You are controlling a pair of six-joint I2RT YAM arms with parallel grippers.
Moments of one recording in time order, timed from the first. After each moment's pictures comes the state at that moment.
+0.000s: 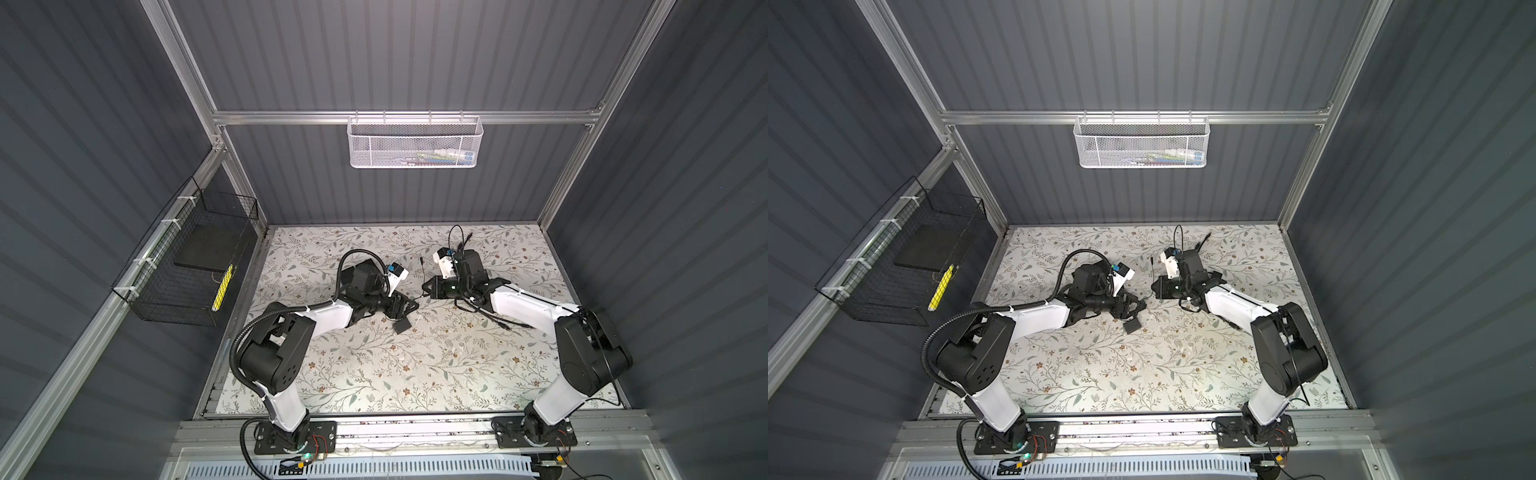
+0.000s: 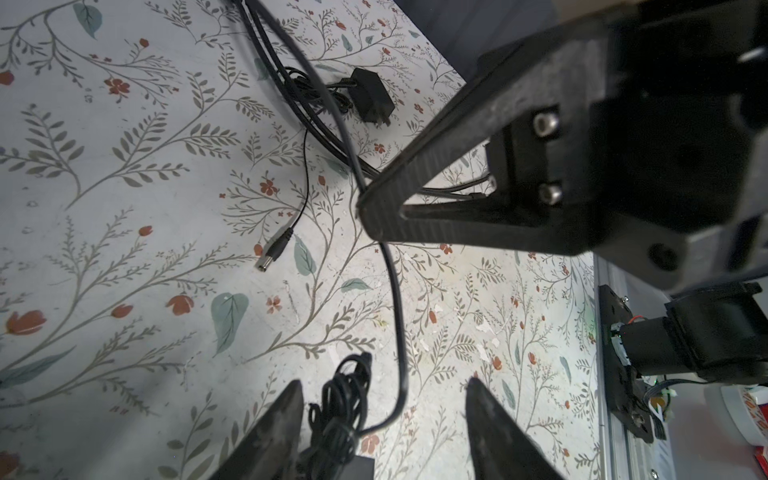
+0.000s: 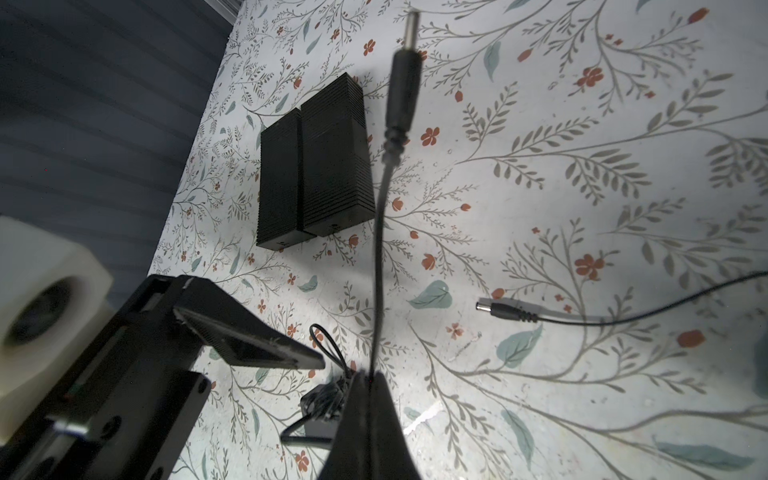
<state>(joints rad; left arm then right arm) -0.55 1.75 0.92 0.21 0.68 -0.14 0.47 1.66 1.02 -0.07 -0.40 0.43</state>
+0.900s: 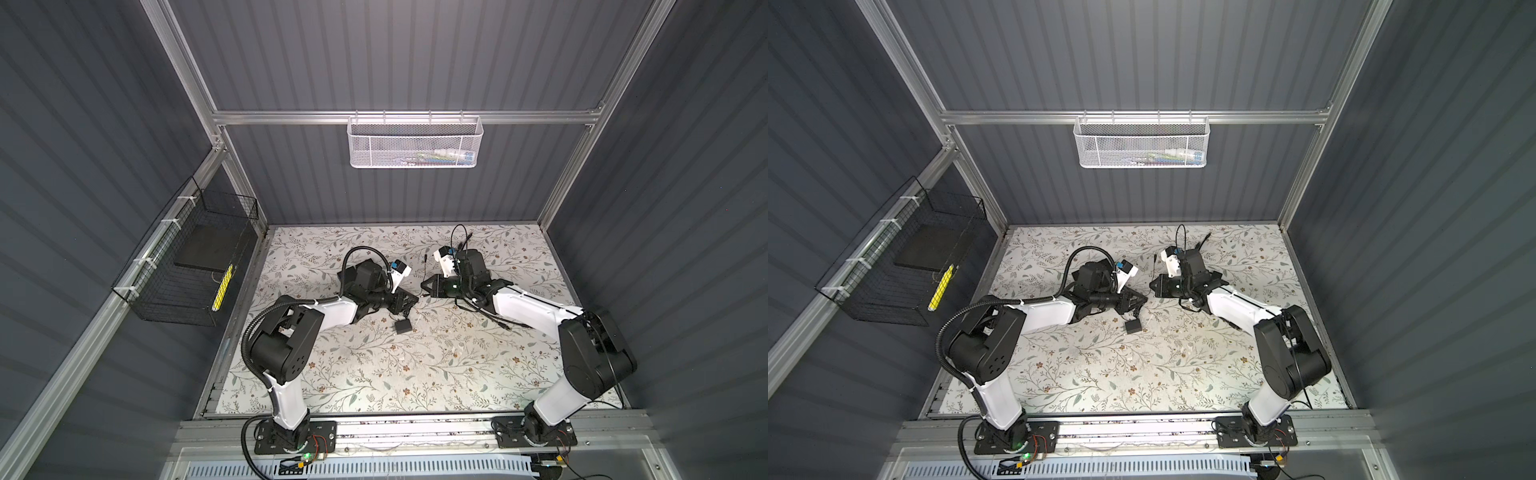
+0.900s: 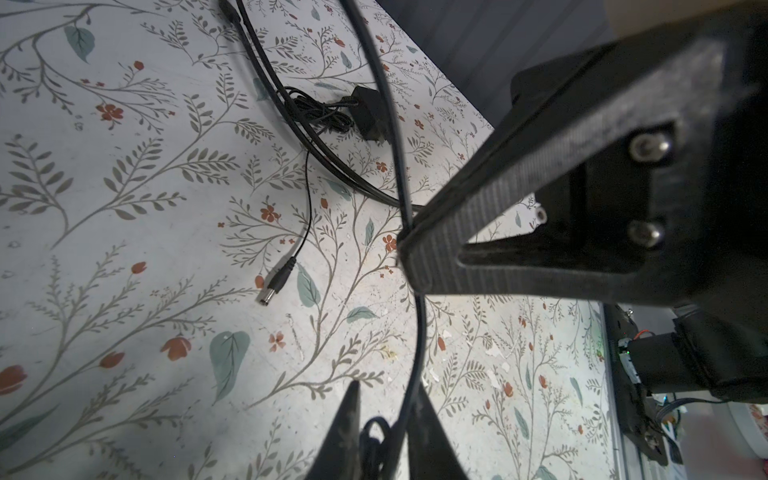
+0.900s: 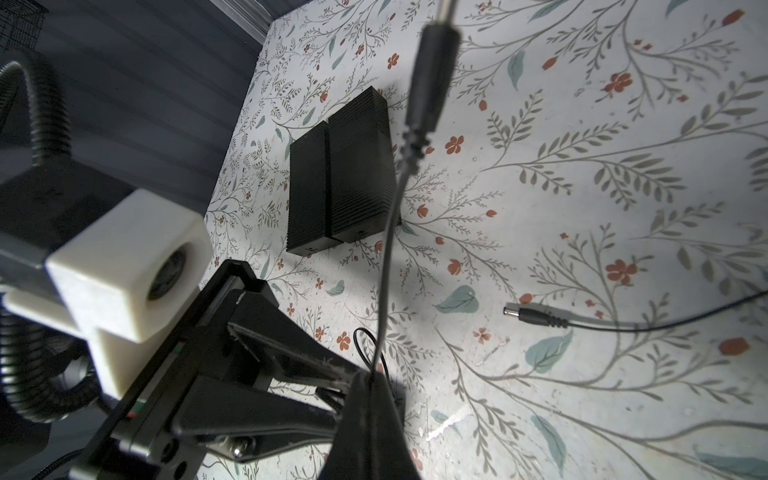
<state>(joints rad) -0.55 1.82 0.97 0.28 0.70 -0.16 0.46 1.63 1.00 -0.03 -0.44 0.48</state>
